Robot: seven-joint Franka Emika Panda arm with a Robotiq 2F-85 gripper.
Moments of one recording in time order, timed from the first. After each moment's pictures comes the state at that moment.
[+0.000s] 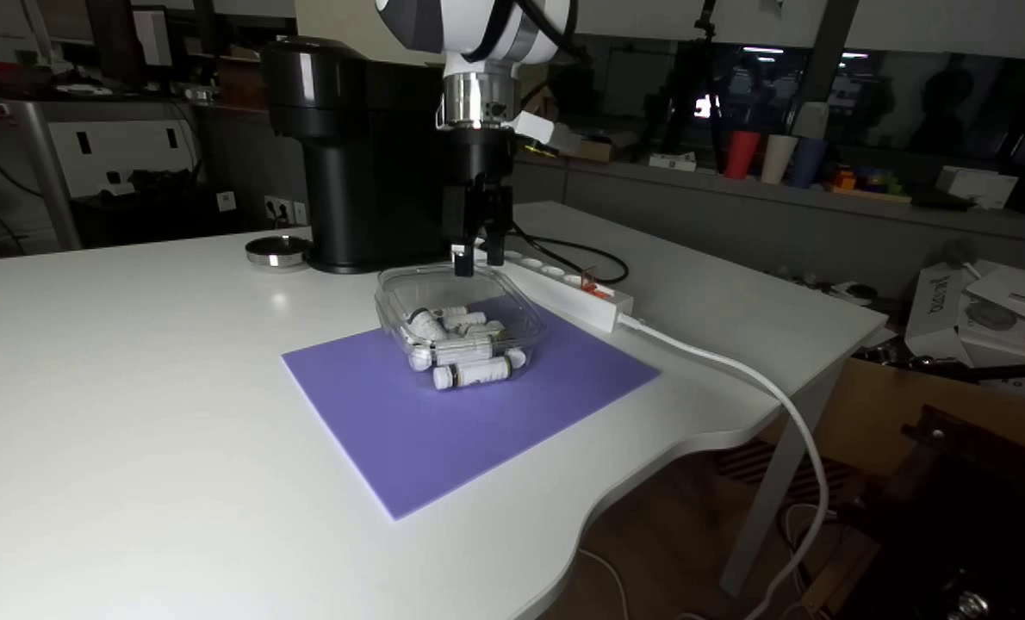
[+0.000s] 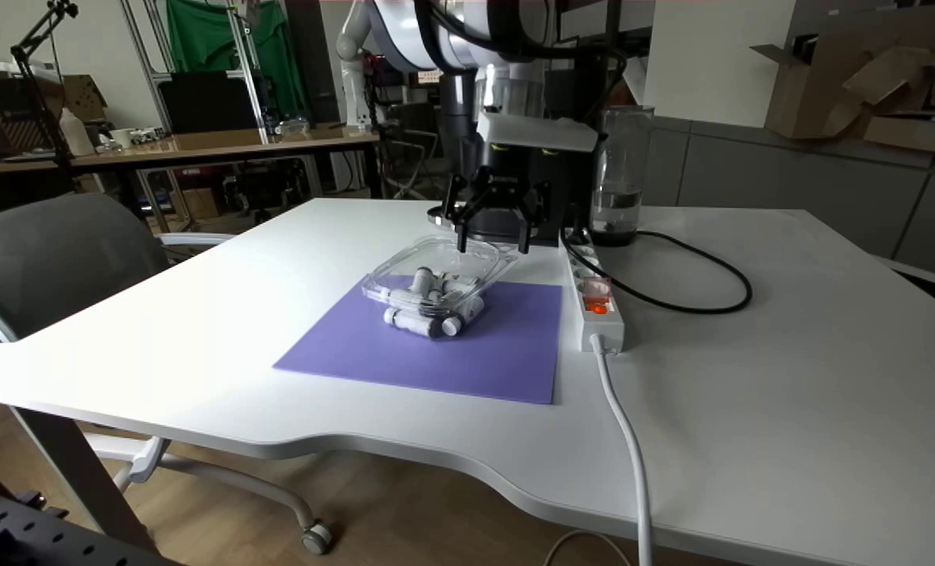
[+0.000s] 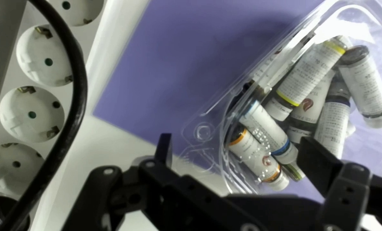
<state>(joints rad) -0.23 0.70 0.05 -1.73 0.02 2.24 -0.79</state>
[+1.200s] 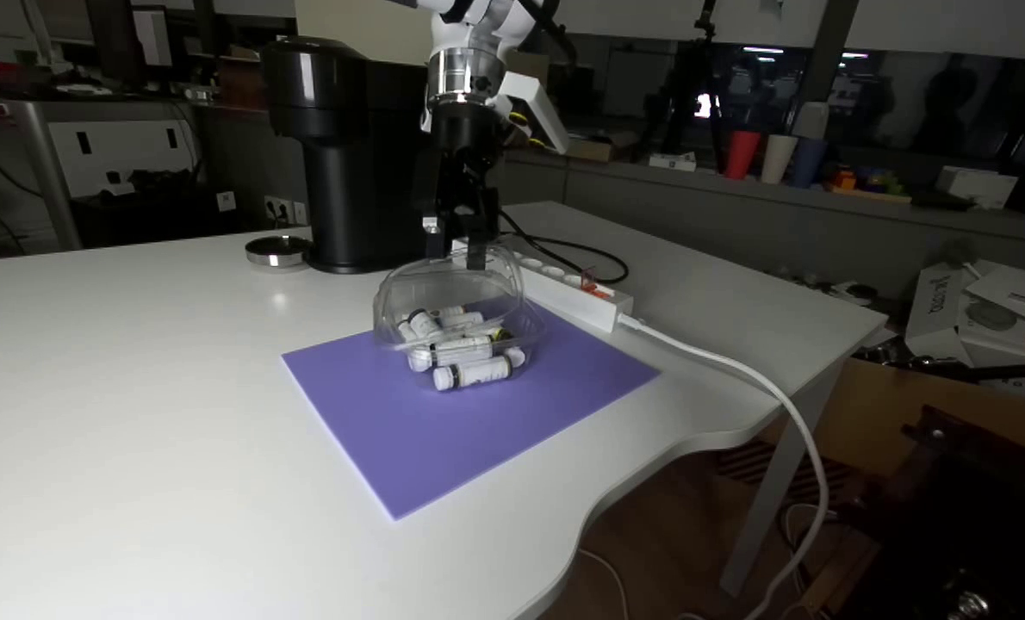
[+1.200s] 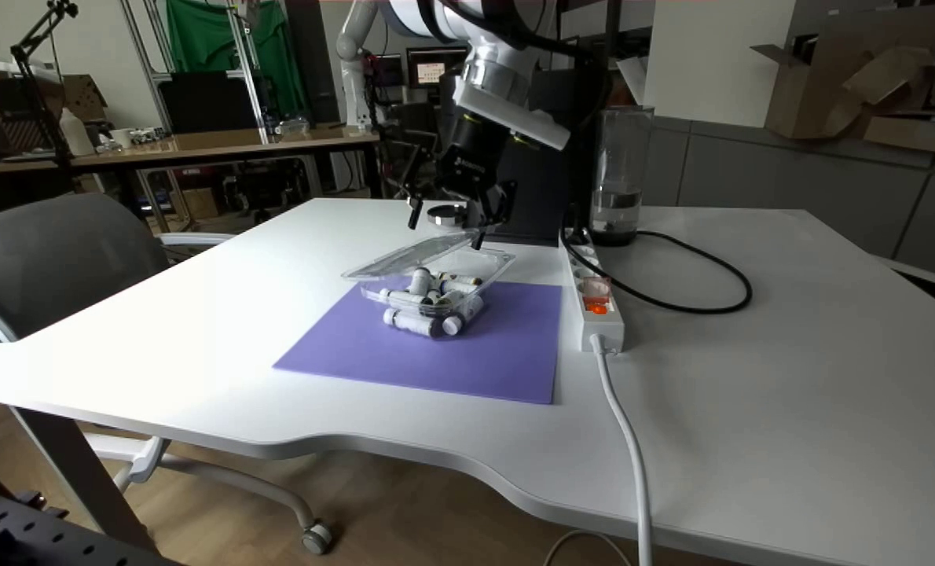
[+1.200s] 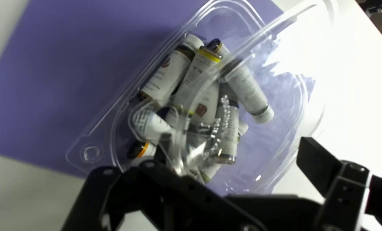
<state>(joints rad) -0.24 0.70 0.08 -1.65 0.17 1.92 -0.81</state>
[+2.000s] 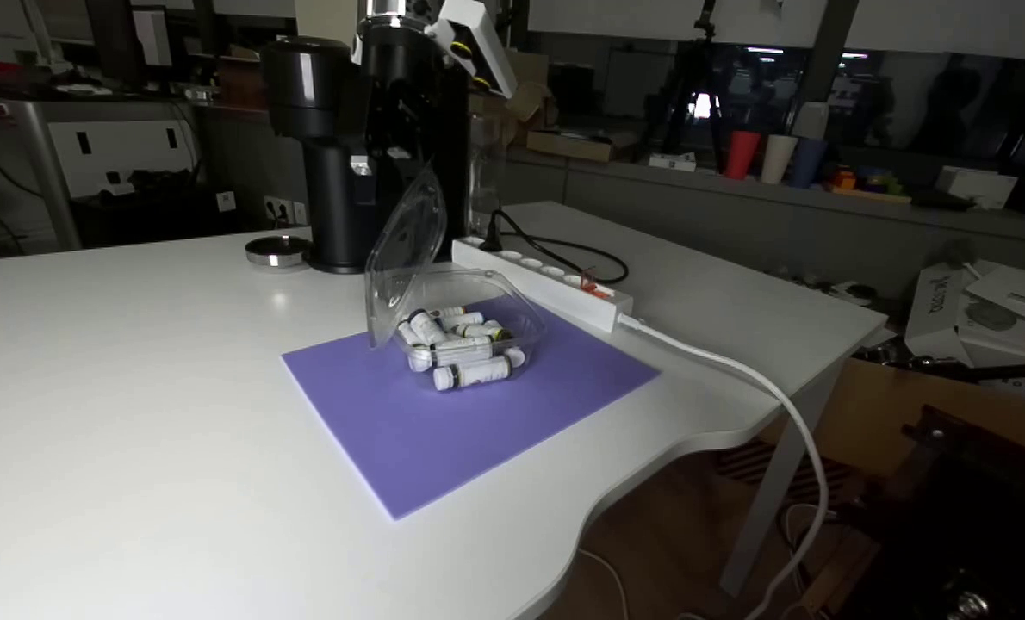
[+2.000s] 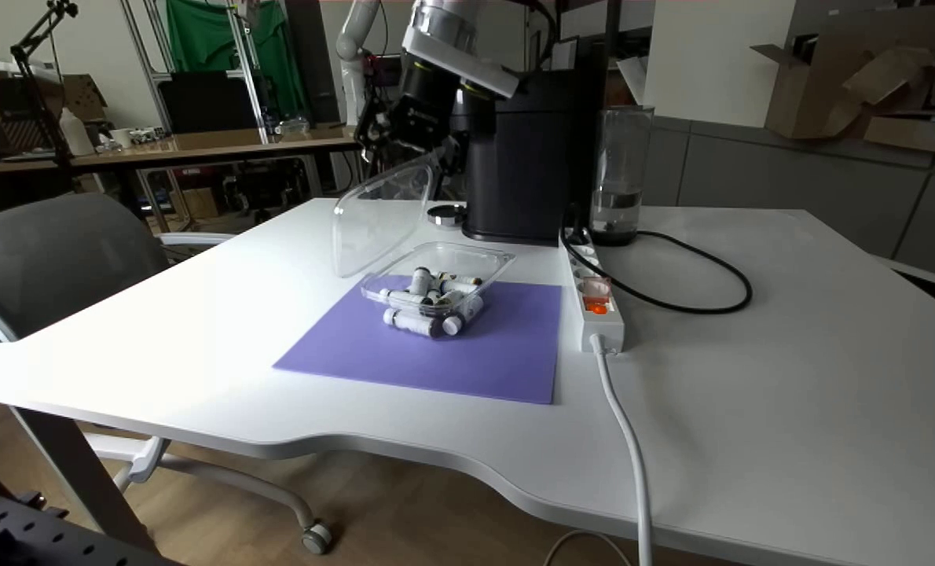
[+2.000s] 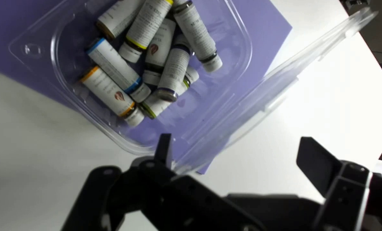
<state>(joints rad) -0.16 0.60 0.12 -1.65 0.18 1.90 -0.83</state>
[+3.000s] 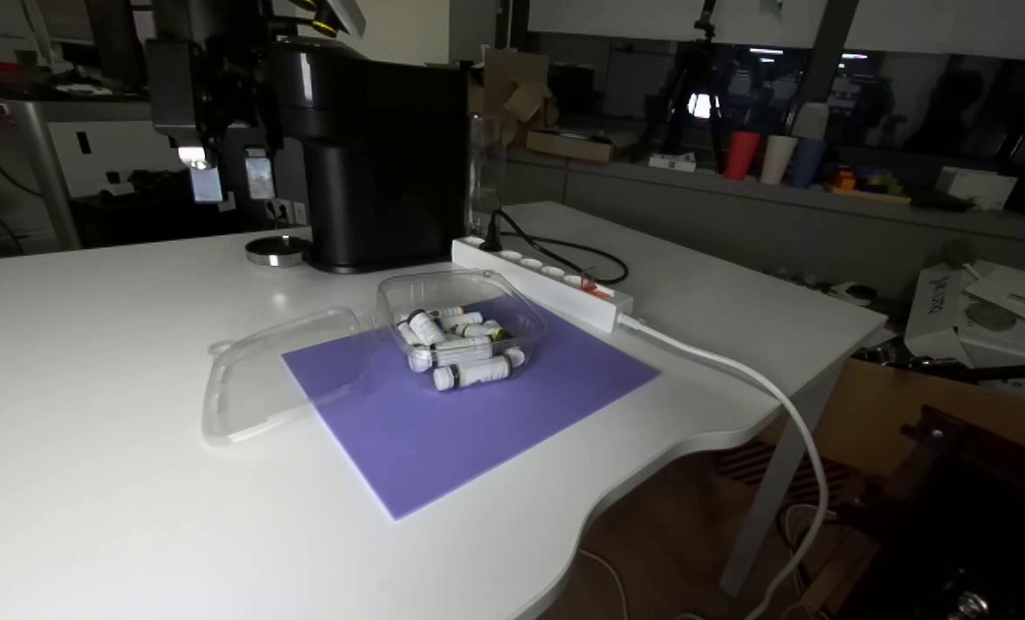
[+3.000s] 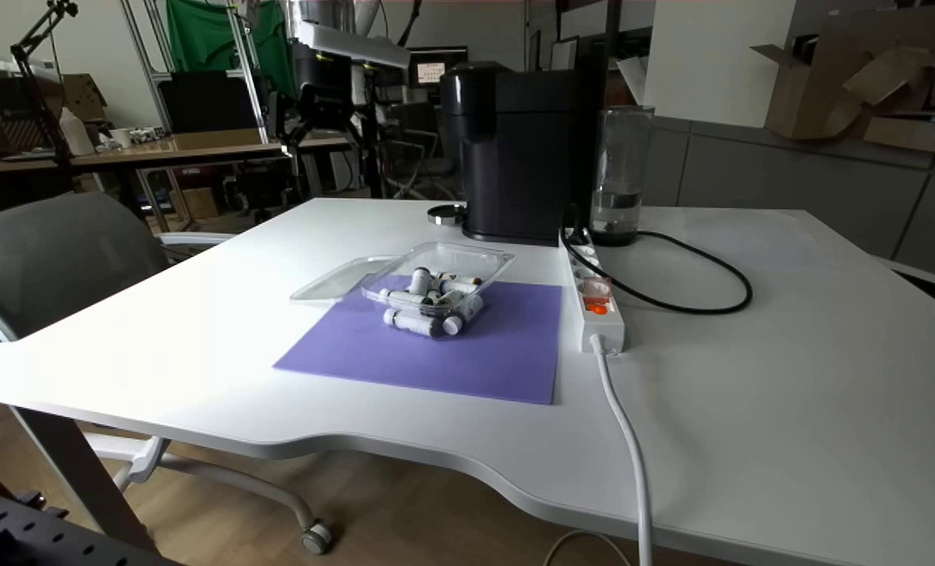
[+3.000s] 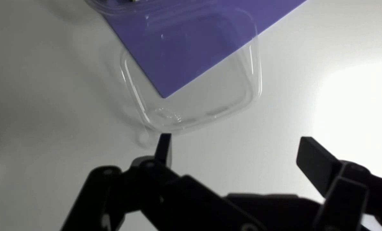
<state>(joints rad) 0.06 0.52 0.17 -1.73 0.00 2.10 -0.85</state>
